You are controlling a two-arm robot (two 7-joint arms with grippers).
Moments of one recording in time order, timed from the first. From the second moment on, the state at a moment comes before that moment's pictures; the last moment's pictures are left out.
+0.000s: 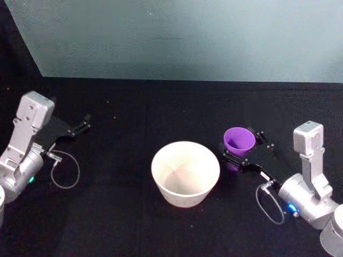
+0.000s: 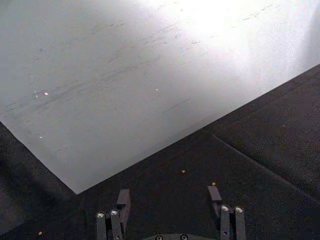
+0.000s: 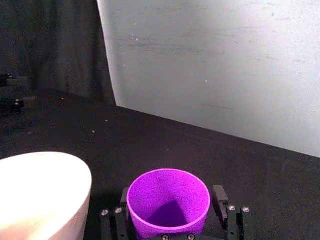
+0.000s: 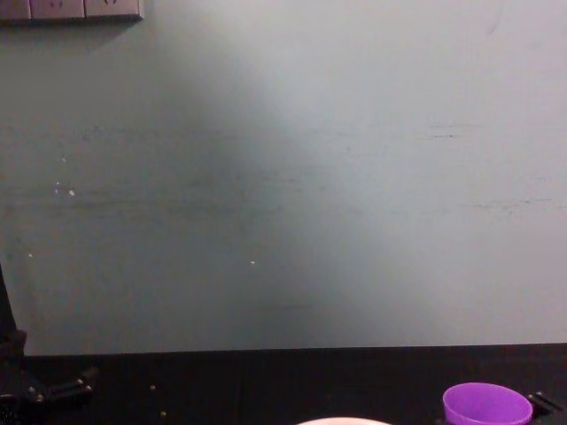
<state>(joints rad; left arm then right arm) -0.20 0.60 0.45 -1.41 -0.25 -0.12 0.03 0.18 0.42 -0.41 -1.28 0.39 -0.26 0.33</state>
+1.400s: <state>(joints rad) -0.20 0.60 0.45 -1.41 -0.25 -0.12 0.03 0.10 0.57 -0.25 -1.69 0.41 0.03 0.32</state>
